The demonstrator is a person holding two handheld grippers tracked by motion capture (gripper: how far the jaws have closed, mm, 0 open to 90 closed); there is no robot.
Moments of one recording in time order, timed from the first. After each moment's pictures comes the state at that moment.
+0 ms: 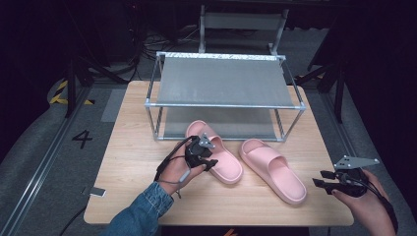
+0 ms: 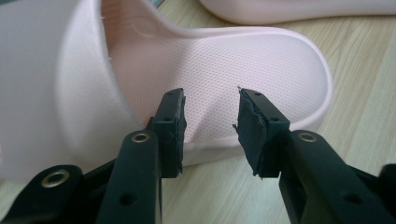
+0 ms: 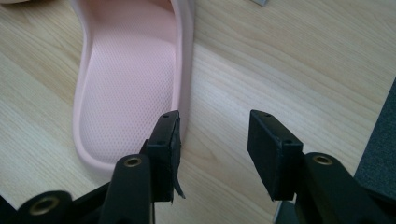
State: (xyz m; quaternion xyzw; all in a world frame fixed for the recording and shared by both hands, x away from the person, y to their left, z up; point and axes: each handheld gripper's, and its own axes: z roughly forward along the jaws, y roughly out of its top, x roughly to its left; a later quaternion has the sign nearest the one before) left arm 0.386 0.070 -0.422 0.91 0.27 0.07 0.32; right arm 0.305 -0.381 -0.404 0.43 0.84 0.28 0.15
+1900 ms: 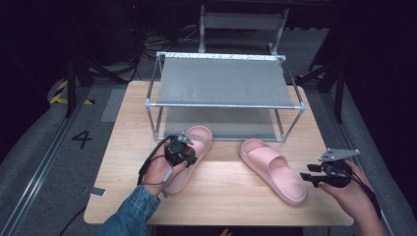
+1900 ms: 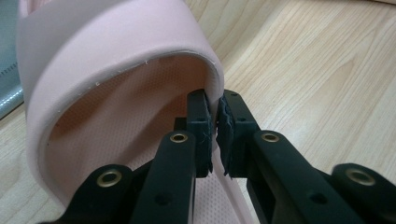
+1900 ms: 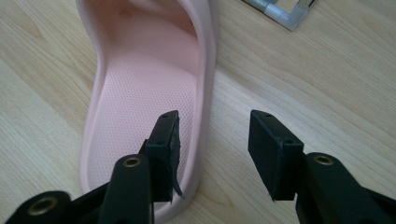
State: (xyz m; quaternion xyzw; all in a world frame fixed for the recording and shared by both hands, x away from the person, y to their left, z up) left arm 0.388 0.115 -0.423 0.89 0.35 0.05 0.30; right arm 0.329 -0.354 -0.409 0.40 0.86 0.29 0.14
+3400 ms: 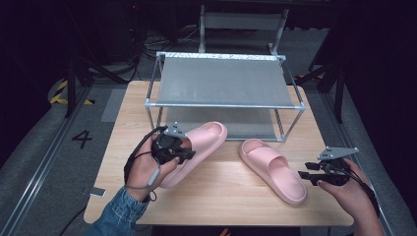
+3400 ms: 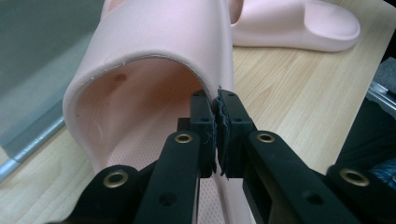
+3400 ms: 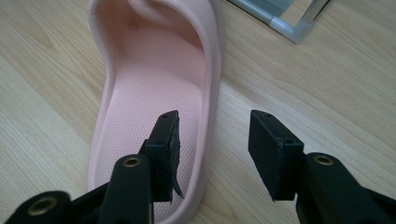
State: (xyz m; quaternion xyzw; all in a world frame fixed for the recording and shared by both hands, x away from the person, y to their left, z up) left arm 0.351 0.128 -0.329 0.88 0.32 0.06 0.35; right arm 0.332 -0.350 -0.405 0.39 0.86 0.29 0.14
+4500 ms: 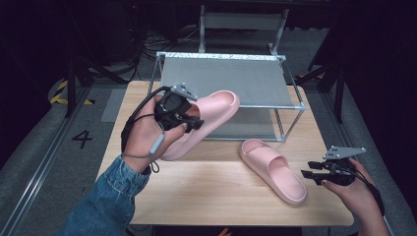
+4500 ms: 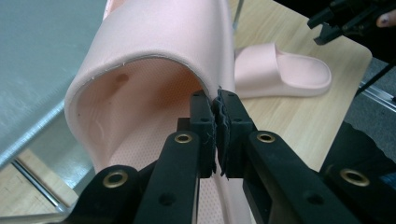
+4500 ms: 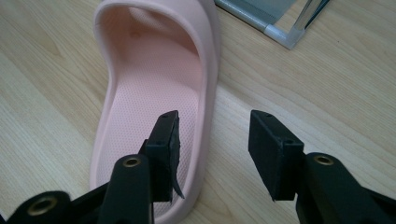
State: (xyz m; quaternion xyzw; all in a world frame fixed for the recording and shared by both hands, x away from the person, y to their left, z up) left arm 0.371 0.104 -0.222 0.88 0.30 0.09 0.35; right arm 0.331 -0.360 -0.400 0.39 0.85 0.32 0.14
